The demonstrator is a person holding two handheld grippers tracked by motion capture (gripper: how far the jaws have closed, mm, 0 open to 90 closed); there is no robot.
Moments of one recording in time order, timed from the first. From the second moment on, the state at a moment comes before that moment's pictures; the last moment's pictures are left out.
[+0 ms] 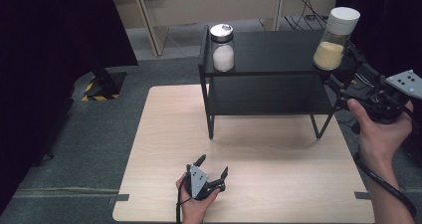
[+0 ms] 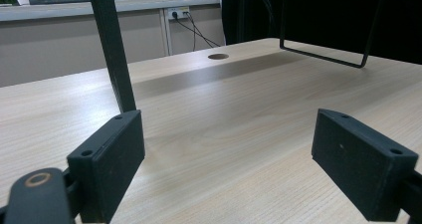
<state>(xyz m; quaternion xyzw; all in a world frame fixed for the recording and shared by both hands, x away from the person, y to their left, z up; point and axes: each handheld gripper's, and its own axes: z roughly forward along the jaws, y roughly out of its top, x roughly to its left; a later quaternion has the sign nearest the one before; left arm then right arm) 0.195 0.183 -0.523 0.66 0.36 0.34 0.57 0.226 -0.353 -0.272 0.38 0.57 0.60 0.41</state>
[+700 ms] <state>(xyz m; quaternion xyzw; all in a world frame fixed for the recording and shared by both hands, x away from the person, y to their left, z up) 0.195 0.183 -0.523 0.66 0.36 0.34 0.57 0.212 -0.365 -0.308 0.39 0.58 0.60 0.39</state>
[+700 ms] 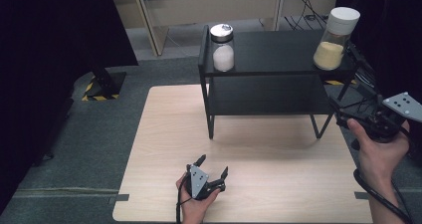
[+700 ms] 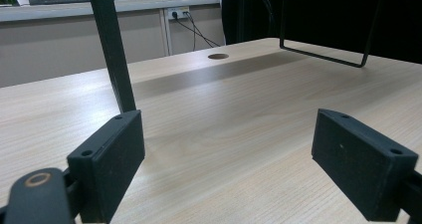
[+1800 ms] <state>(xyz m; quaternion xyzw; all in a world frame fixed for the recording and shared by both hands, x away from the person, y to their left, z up) 0.195 0.183 -0.523 0.66 0.36 0.34 0.57 0.204 -0.365 -0.364 0.40 0.60 0.59 0.36</state>
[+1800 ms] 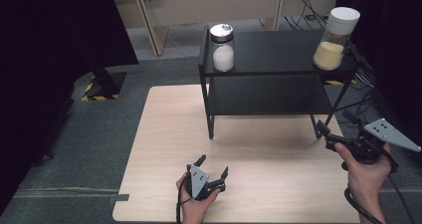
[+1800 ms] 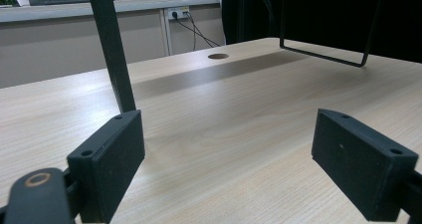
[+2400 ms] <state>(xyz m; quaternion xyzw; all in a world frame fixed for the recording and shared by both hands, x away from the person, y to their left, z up) 0.195 0.182 -0.523 0.66 0.36 0.34 0.57 0.204 -0.363 -0.387 0.42 0.61 0.58 0.34</state>
